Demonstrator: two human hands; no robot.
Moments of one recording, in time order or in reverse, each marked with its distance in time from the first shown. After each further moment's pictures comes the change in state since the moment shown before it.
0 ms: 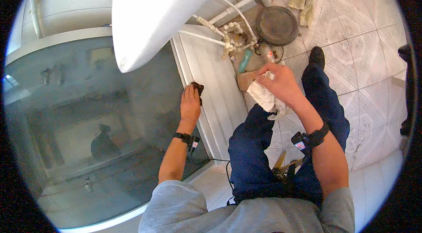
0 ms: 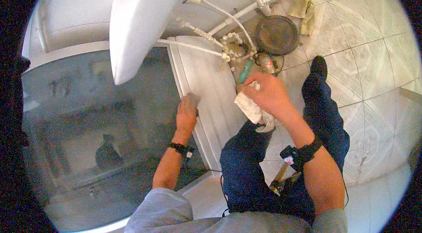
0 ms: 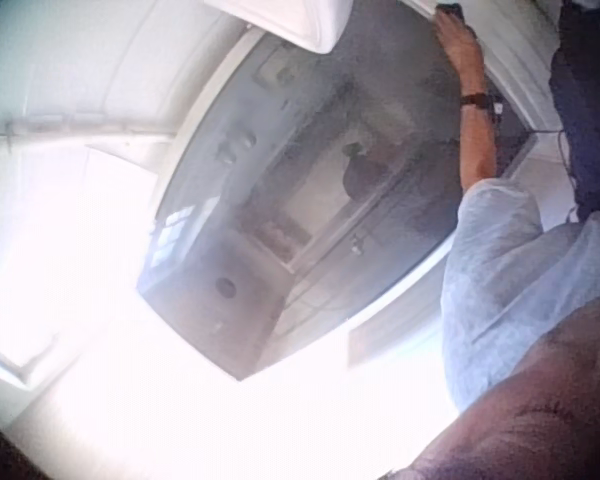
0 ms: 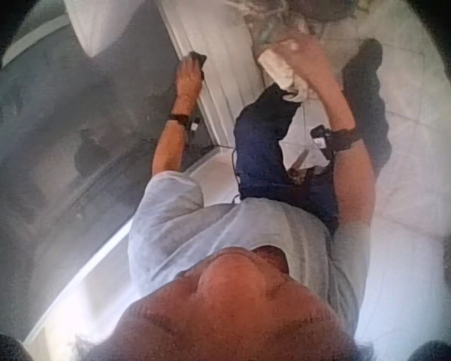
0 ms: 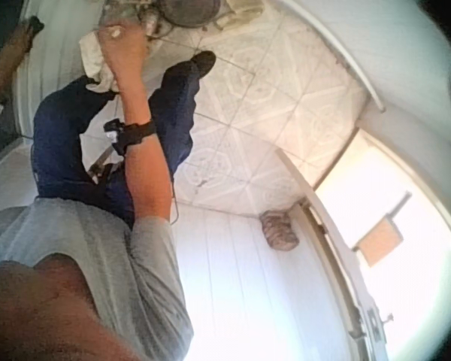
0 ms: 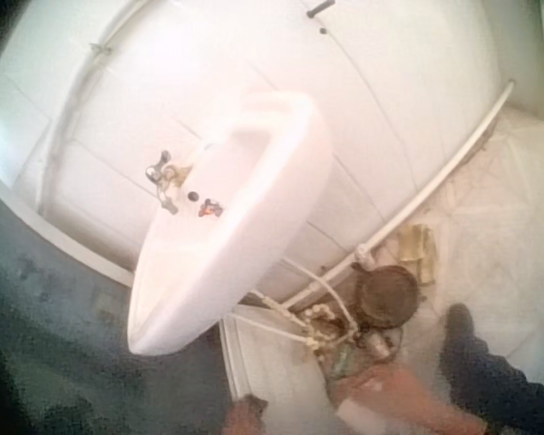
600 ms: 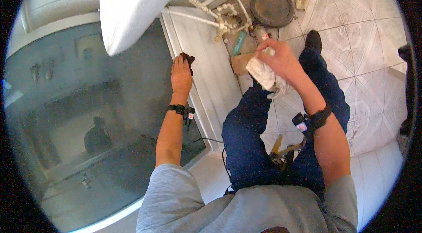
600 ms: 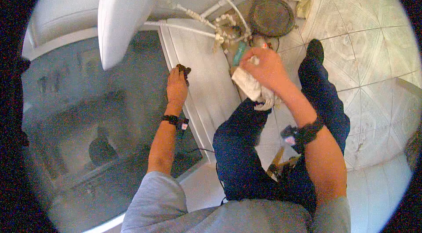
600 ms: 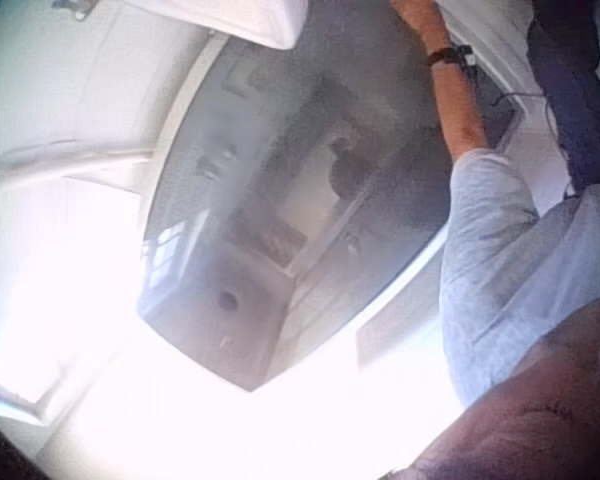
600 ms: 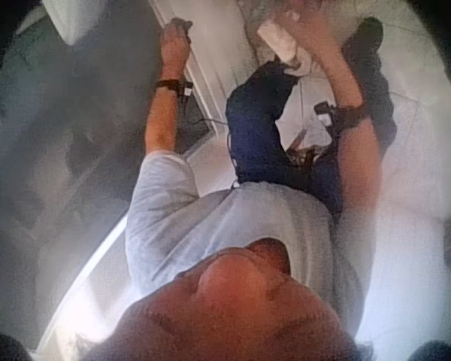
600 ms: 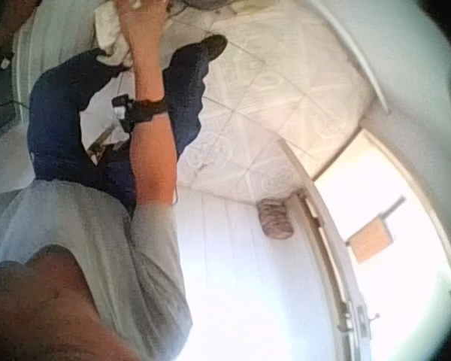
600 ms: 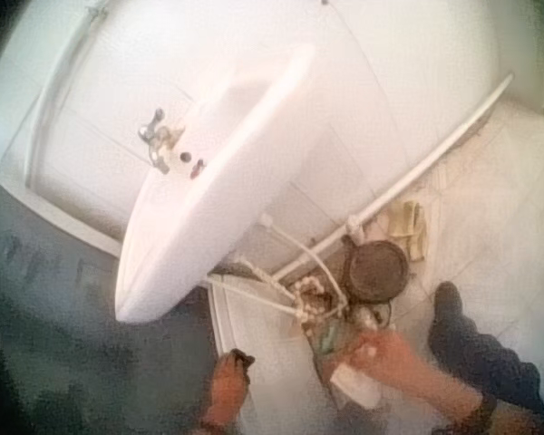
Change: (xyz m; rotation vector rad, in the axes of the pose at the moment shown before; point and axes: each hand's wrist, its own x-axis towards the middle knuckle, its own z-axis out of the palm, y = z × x) left_hand 0.045 -0.013 0.008 -0.033 0.093 -0.110; right_hand 0.006 0.008 -0.002 -0.051 -0.027 0.005
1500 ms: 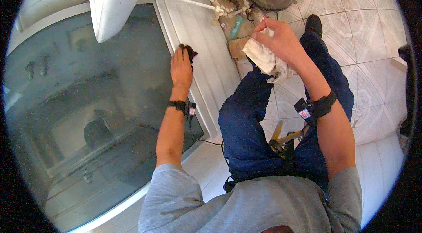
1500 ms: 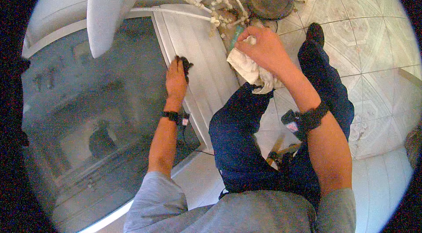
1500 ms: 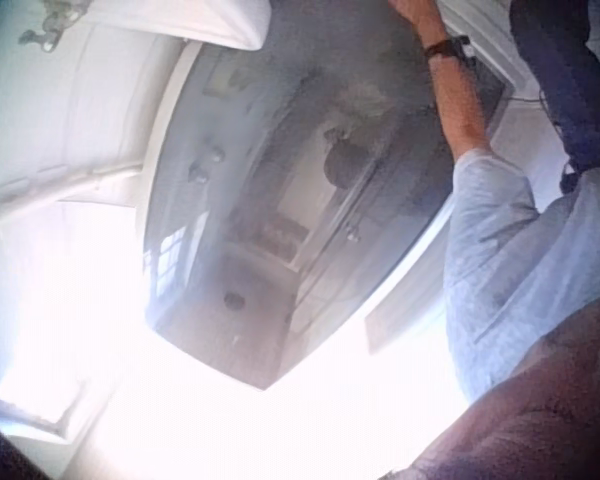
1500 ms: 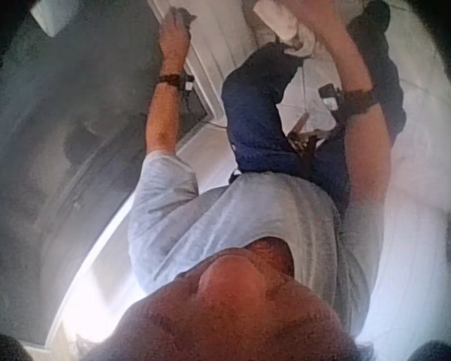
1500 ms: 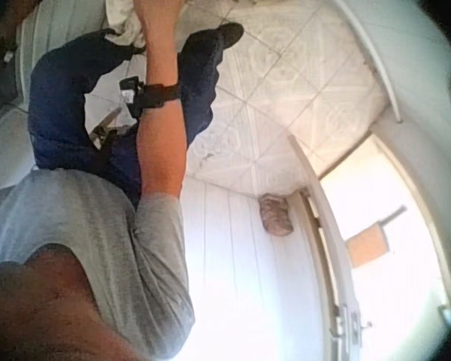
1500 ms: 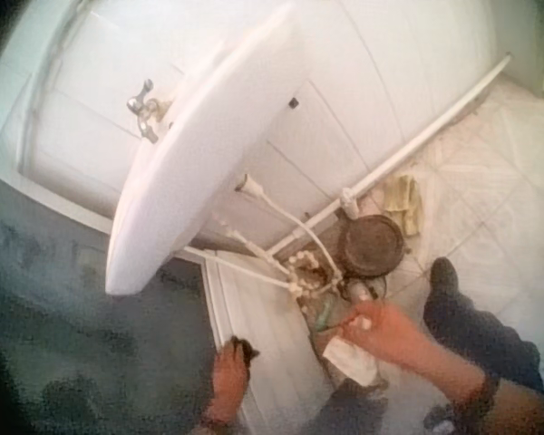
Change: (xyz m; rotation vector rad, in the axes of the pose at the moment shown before) left_hand -0.031 0.029 -0.011 -0.061 0.056 -0.008; right_hand -0.003 0.008 0.000 -0.022 0.034 -0.078
